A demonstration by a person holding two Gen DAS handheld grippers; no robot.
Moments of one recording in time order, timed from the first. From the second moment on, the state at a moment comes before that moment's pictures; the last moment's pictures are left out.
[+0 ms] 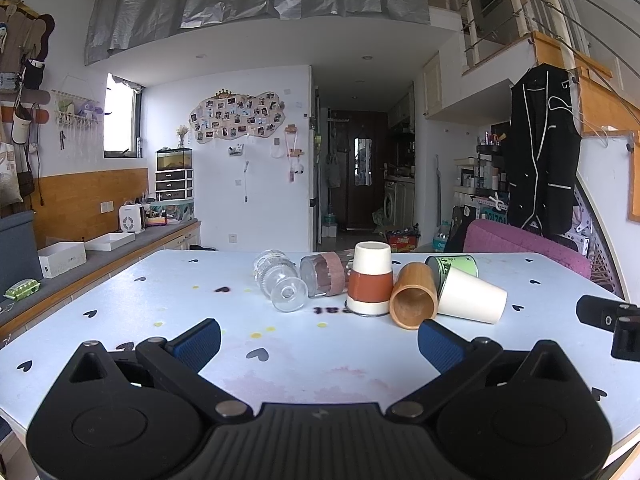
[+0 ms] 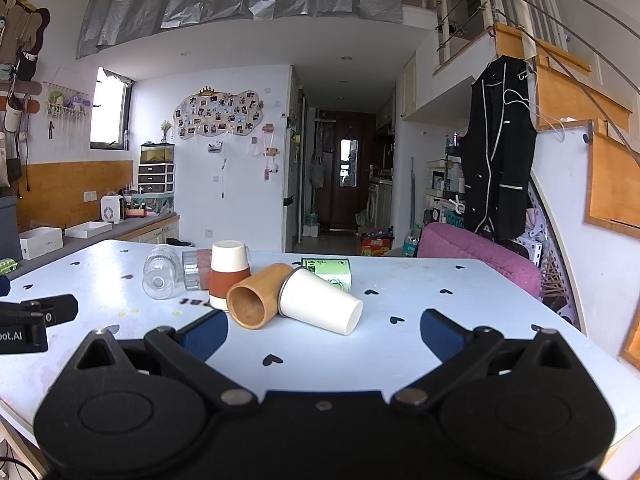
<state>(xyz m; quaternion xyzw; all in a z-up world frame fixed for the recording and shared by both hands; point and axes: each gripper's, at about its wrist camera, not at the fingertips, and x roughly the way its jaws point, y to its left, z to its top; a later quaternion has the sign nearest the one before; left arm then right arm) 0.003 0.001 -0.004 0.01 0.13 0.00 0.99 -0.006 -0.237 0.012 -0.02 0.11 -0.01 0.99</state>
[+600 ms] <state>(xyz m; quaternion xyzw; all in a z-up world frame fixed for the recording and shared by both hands) 0.003 0.001 -0.004 0.01 0.13 0.00 0.99 -0.004 -0.235 0.011 -0.02 0.11 -0.01 0.99</state>
